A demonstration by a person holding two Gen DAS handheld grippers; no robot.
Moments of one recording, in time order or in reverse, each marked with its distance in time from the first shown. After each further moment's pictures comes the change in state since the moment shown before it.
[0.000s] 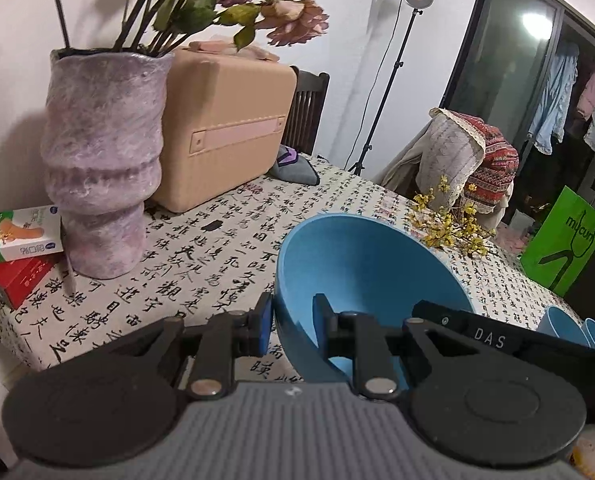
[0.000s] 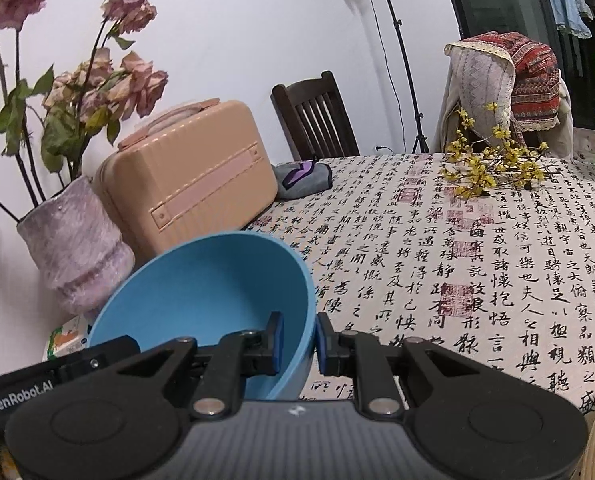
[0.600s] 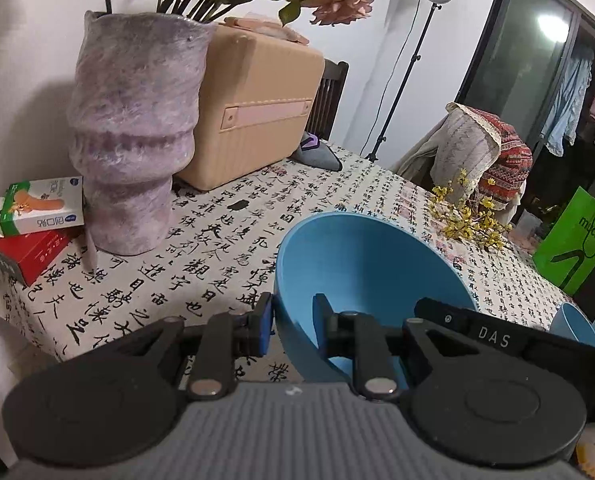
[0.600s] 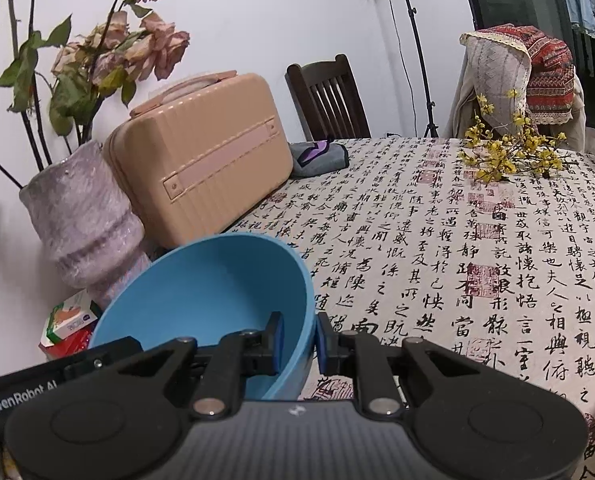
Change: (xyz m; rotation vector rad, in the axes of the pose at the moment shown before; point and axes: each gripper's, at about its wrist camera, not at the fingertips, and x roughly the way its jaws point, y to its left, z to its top) left arm 0.007 0.030 -0.012 -0.039 0.034 0.018; right arm 0.018 0.020 -0.016 -0.027 0.045 0.007
